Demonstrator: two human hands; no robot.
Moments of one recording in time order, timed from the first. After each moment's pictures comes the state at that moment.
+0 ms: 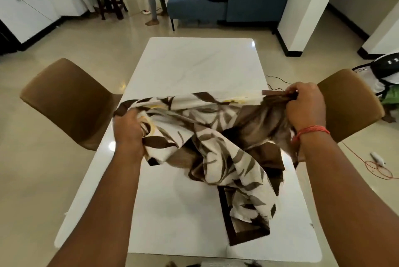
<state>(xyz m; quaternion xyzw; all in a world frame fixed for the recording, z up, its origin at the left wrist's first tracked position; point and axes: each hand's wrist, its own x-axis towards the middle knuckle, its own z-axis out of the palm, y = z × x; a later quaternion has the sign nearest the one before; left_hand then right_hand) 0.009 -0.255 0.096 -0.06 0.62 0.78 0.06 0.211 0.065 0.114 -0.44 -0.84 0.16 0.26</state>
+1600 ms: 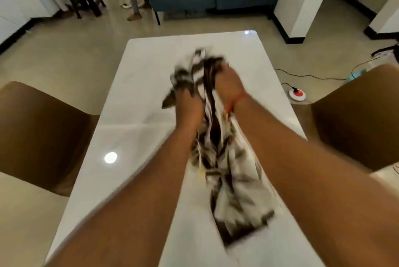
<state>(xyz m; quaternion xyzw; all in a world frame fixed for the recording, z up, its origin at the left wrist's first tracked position) -0.173 0.013 0.002 0.14 0.81 0.55 0.13 -0.104 0.113 0.059 -0.37 -0.72 0.55 0.21</state>
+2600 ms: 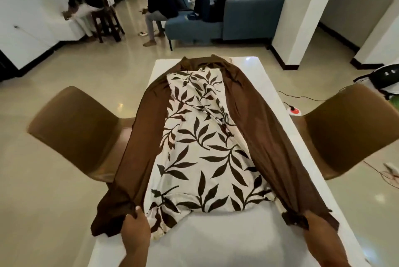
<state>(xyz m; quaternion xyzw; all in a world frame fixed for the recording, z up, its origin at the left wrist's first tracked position) -0.033 -0.384 -0.102 -0.20 0.88 0.42 0.12 0.298 -0.064 -0.092 -0.53 -0.82 0.20 -0.04</state>
